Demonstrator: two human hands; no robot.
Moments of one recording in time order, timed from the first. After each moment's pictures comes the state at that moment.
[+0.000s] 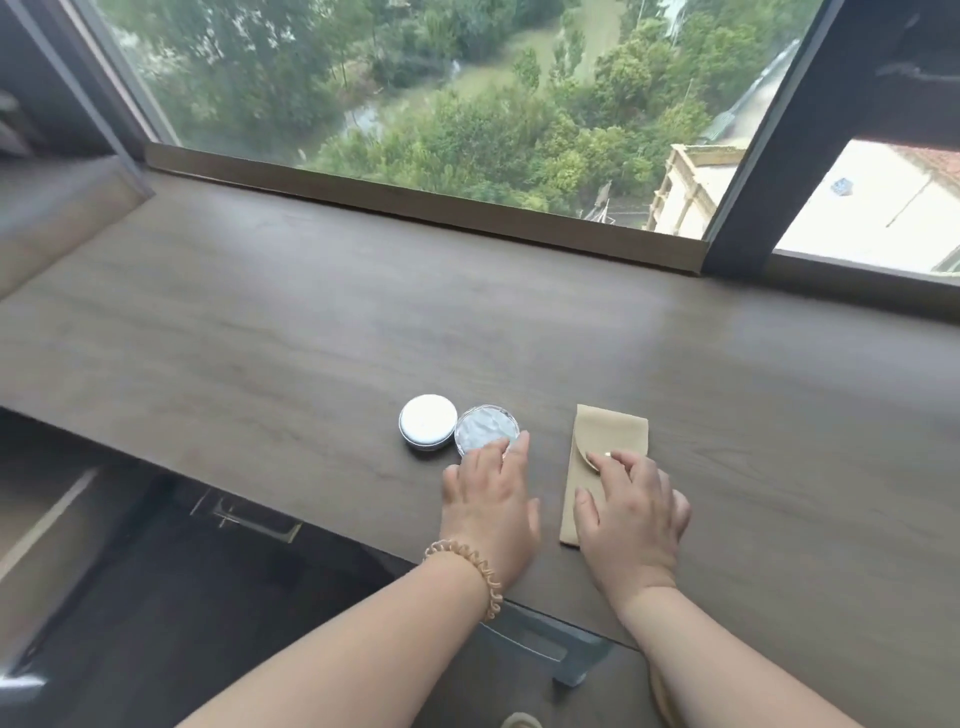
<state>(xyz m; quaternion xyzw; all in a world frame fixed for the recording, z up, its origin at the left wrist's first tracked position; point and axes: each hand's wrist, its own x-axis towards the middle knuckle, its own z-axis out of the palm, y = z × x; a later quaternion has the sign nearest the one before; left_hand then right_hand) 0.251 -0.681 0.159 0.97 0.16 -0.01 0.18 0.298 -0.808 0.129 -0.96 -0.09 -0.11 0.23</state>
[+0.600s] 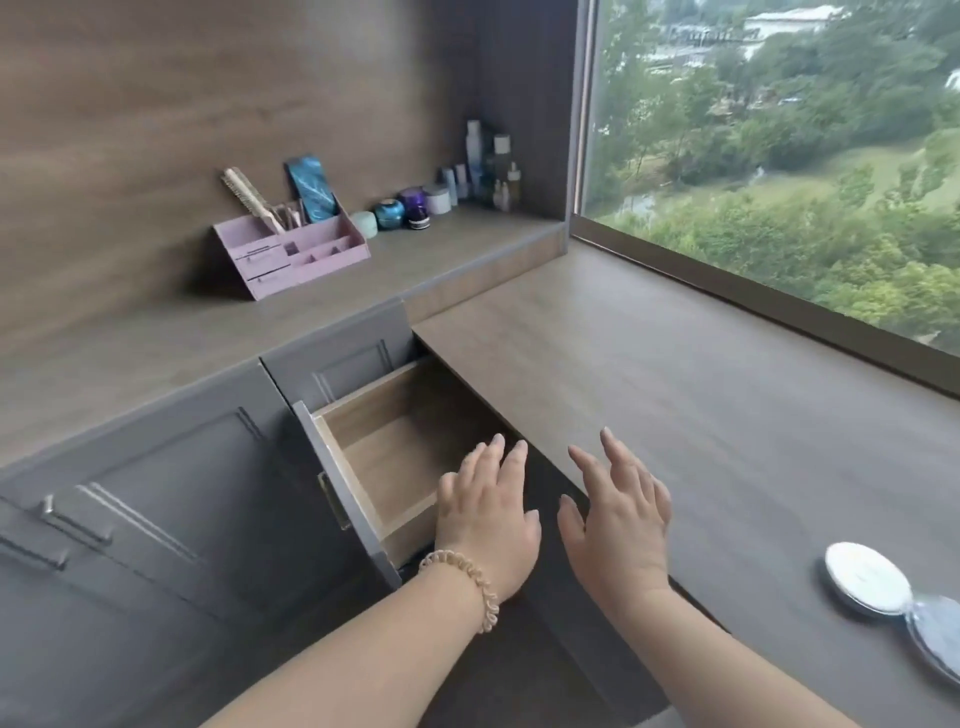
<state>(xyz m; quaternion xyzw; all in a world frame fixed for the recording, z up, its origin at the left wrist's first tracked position) 0.000 -0.390 0.237 0.89 0.44 0.09 0.11 0.110 -0.459 0.208 -0.84 -0.45 -0.01 0.29</state>
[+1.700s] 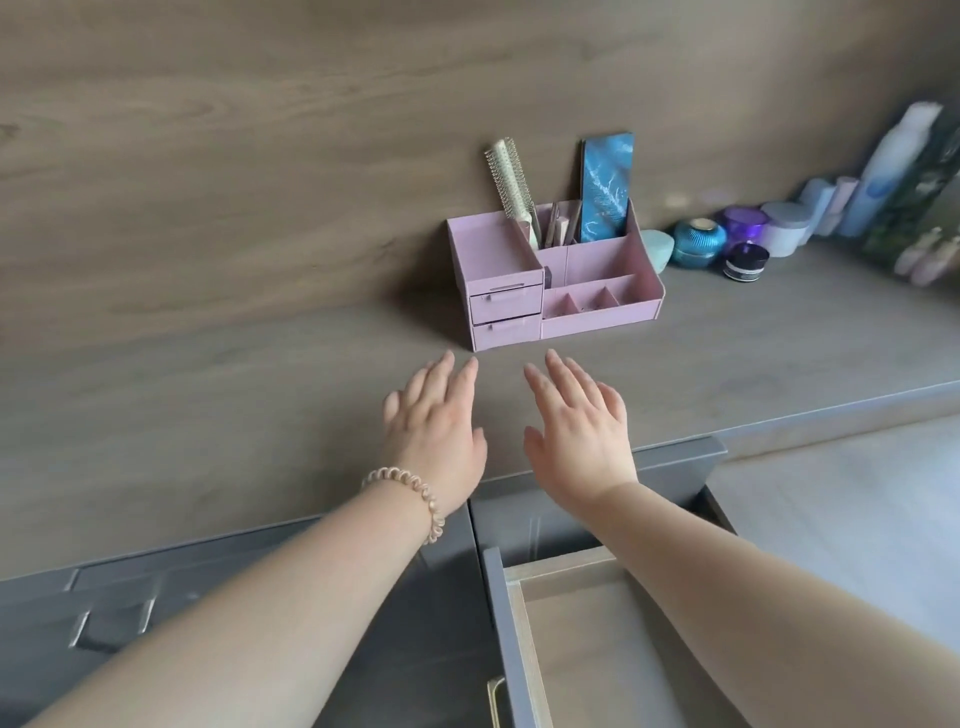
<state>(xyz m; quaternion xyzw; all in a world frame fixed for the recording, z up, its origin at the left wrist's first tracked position) -0.185 0.116 0.230 0.75 0.64 0.13 -0.01 -0.031 0.112 0.206 -0.65 -0.74 0.02 0.19</state>
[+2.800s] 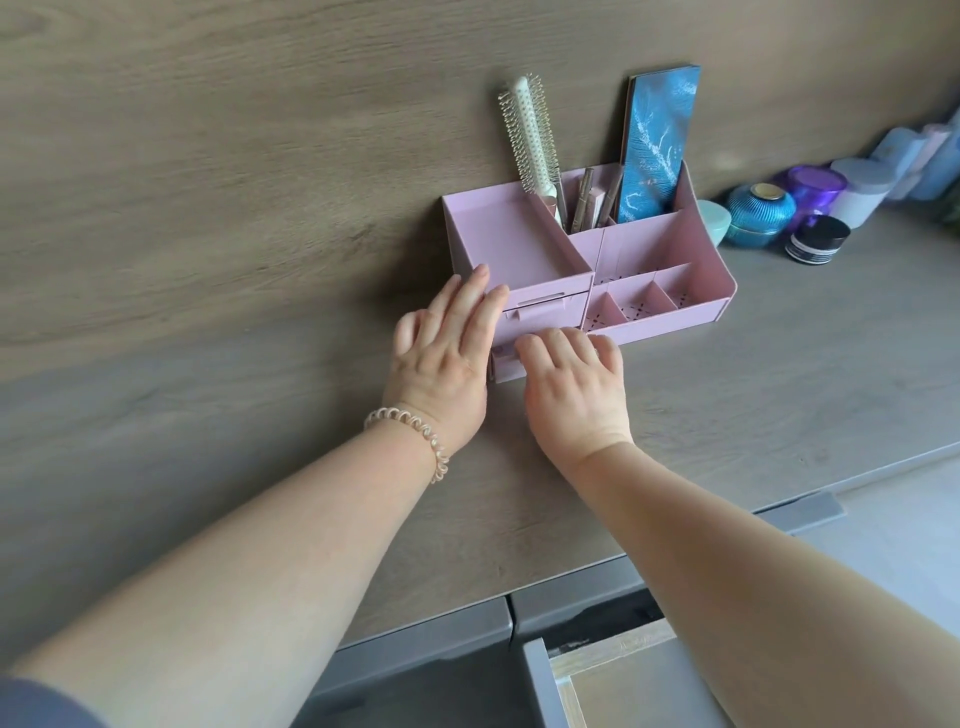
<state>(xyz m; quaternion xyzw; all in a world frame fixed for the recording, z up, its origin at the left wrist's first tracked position) -0.205 0.283 0.193 0.82 0.49 0.26 -0.13 -0.067 0.259 0.165 -0.64 -0.70 -0.19 0.23</state>
